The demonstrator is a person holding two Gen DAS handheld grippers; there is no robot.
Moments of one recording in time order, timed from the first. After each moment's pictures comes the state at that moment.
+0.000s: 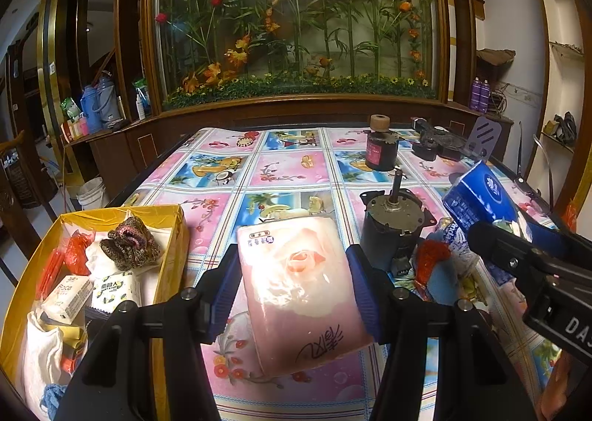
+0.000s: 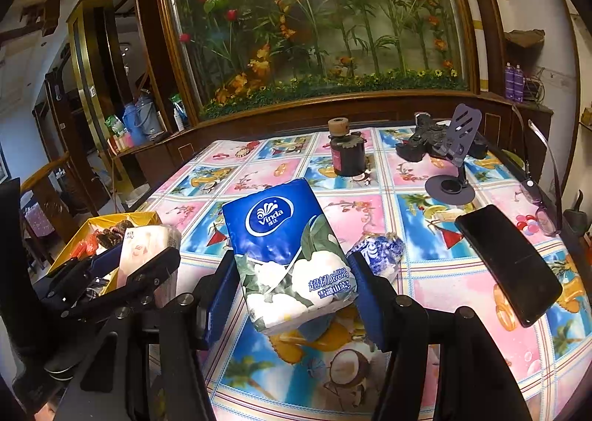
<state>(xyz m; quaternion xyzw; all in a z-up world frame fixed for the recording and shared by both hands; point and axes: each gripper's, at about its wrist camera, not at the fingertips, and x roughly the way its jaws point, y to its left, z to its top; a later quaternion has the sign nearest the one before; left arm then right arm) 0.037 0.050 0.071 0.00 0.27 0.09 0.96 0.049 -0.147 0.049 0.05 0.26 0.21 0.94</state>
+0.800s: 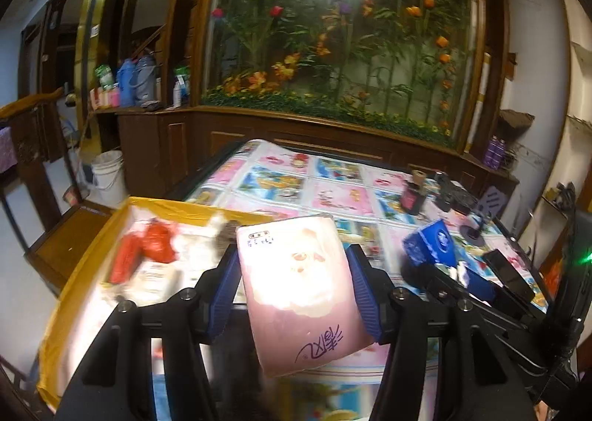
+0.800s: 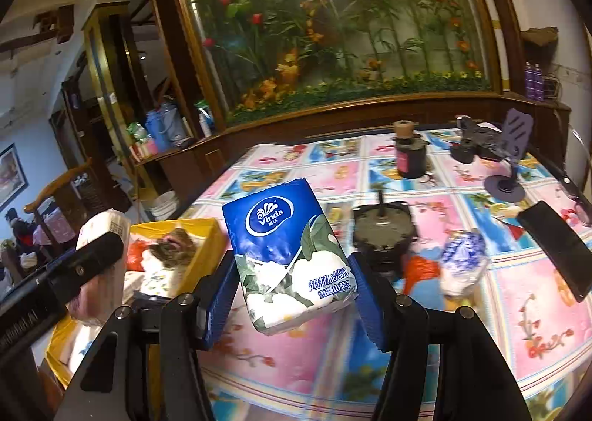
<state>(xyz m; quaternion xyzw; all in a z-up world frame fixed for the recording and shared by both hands) -0.048 0.152 0.123 -0.10 0.23 0.13 0.96 0.017 -0.051 0.059 0.07 0.25 0.27 0.93</state>
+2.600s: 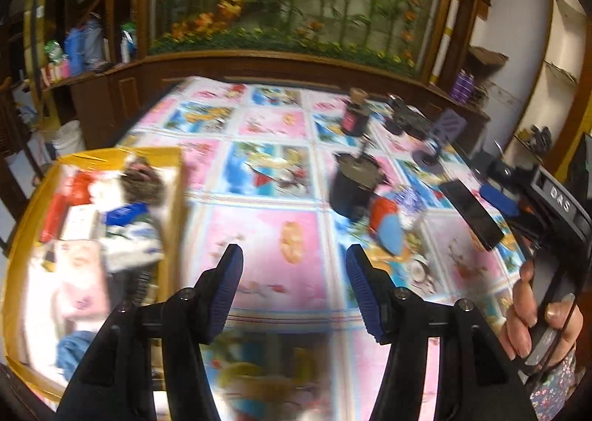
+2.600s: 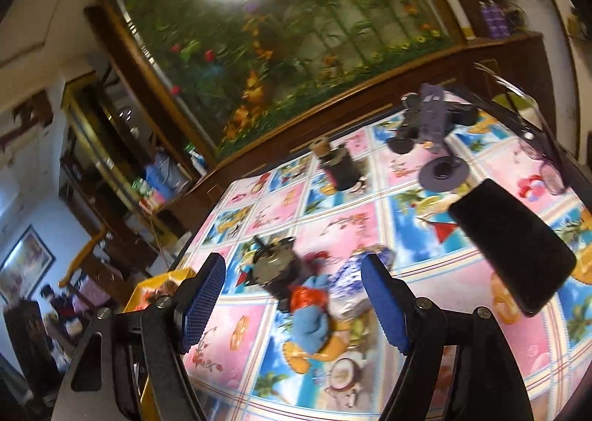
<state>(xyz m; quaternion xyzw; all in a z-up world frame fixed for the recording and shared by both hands) -0.010 0.046 0.089 -0.08 0.37 0.02 0.93 0.073 -0.220 0.056 0.23 0.28 0.25 0.90</state>
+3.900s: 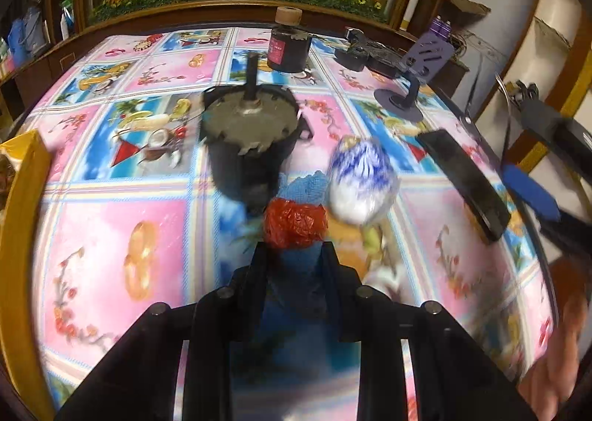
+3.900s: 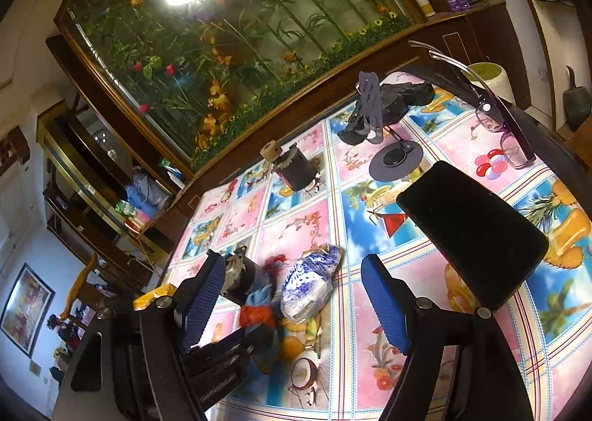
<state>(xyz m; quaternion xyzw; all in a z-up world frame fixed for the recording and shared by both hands) 0.081 -0.024 0.020 -0.06 0.44 -0.04 0.89 0.084 -0.258 0.039 0.26 0.32 0.21 0.89</state>
